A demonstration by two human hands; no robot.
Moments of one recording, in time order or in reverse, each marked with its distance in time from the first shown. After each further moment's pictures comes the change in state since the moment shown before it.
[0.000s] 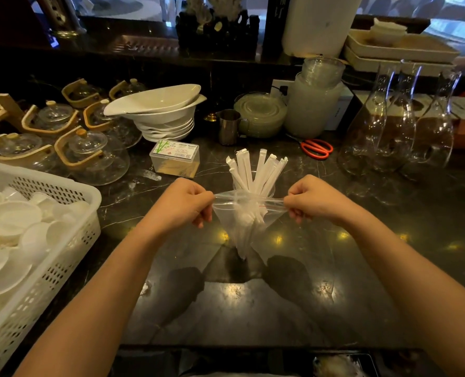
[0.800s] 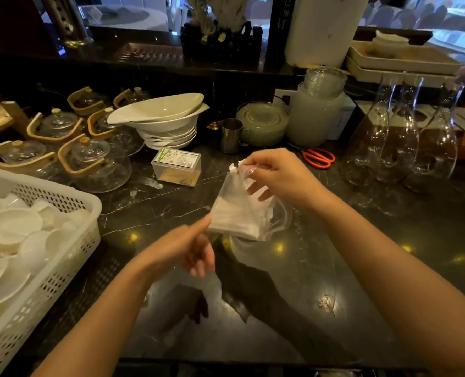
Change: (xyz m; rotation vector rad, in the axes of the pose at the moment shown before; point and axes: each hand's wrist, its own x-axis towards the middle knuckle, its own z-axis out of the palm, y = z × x) left_hand -0.017 -0.034 0.008 -0.257 -0.411 -0.221; right_hand 0.009 -0.071 0.003 0.186 0.107 -0.367
